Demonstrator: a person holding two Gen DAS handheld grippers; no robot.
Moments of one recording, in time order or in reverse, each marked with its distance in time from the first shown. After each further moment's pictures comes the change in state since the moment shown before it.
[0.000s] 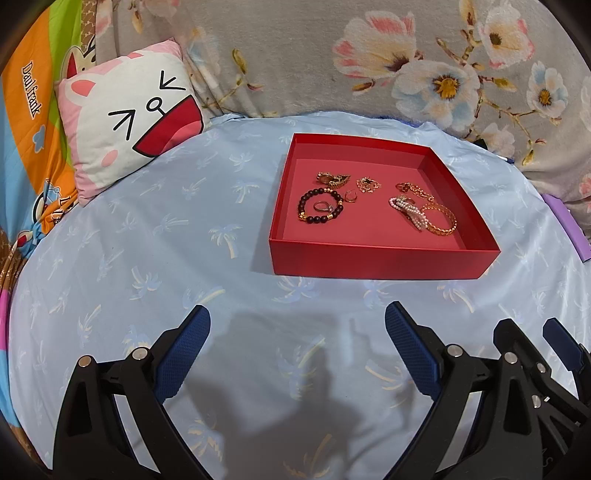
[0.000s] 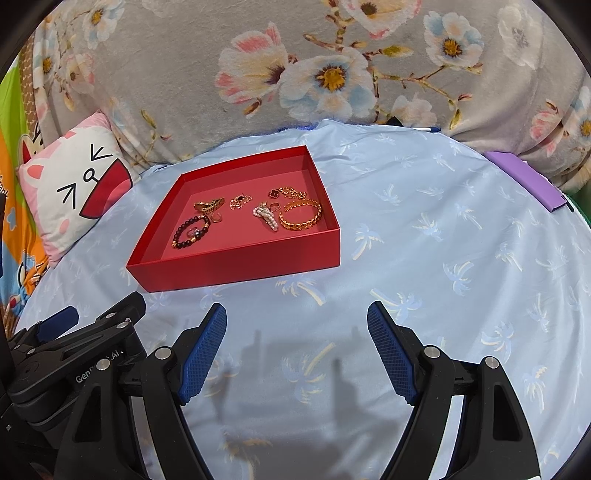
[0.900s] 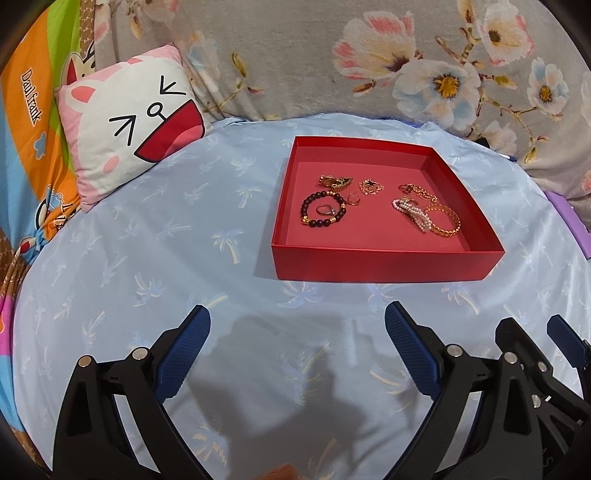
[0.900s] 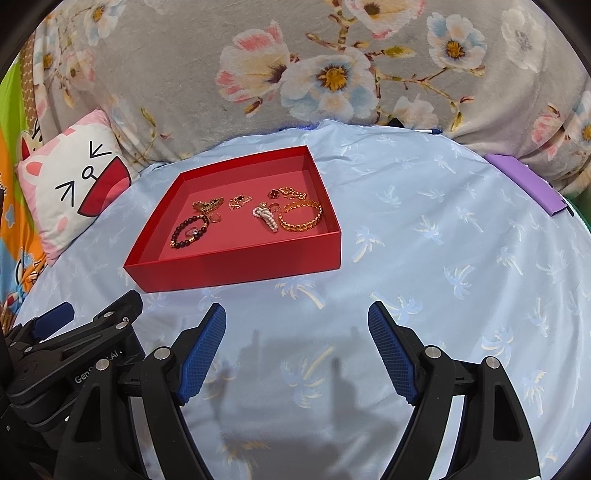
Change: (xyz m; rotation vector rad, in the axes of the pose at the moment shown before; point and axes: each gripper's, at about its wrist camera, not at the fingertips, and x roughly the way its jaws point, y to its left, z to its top) left arm -0.001 -0.003 0.002 0.015 -0.007 0.021; right arm -0.001 0.001 0.004 -0.007 0.002 -0.007
